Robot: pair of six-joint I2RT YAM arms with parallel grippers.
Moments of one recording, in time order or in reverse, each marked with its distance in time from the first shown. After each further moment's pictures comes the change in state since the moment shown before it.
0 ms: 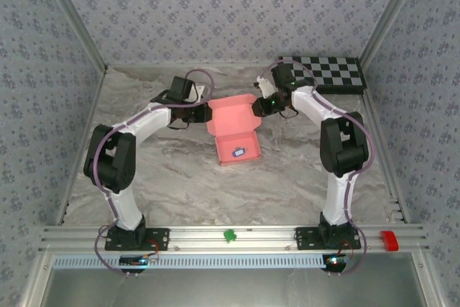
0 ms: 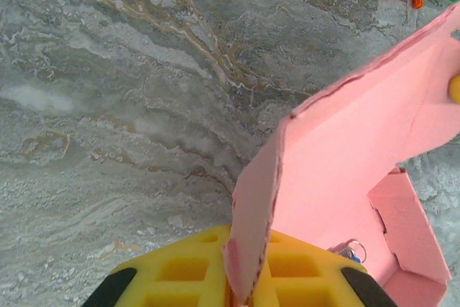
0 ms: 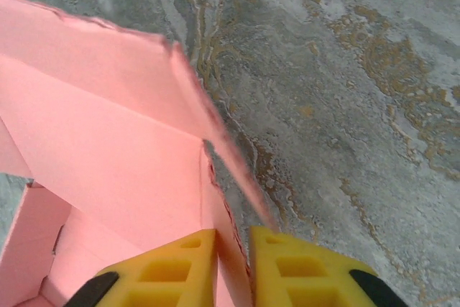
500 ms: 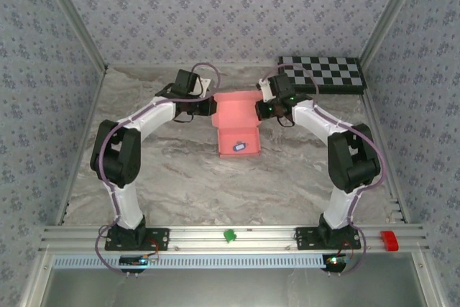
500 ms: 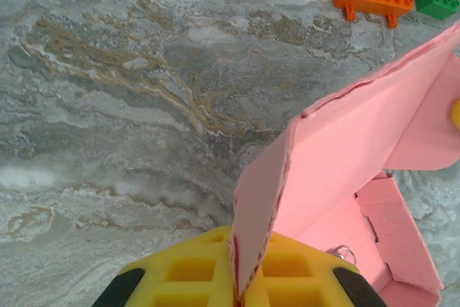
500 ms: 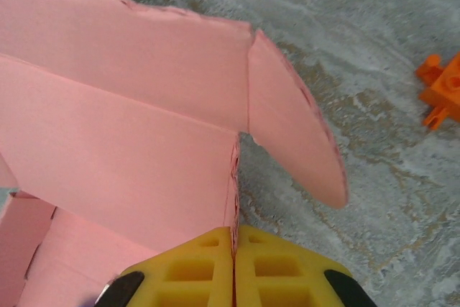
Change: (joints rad) left arm -0.017 0.065 0.111 0.008 -0.010 0.065; right arm 0.079 -0.175 -0.239 0.268 0.286 0.155
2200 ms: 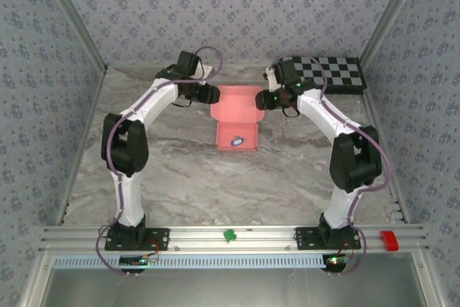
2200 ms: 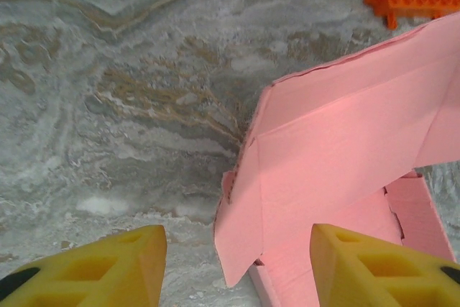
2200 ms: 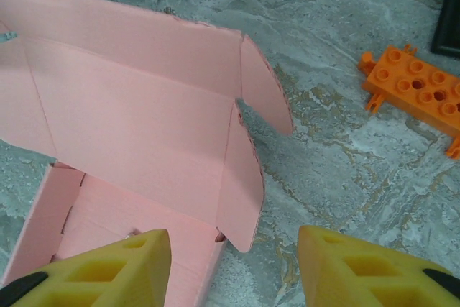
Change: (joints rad) left arm 0.023 0.167 0.390 -0.357 -0.056 0.133; right arm -0.045 0.018 0.216 -0.287 -0.015 0.046
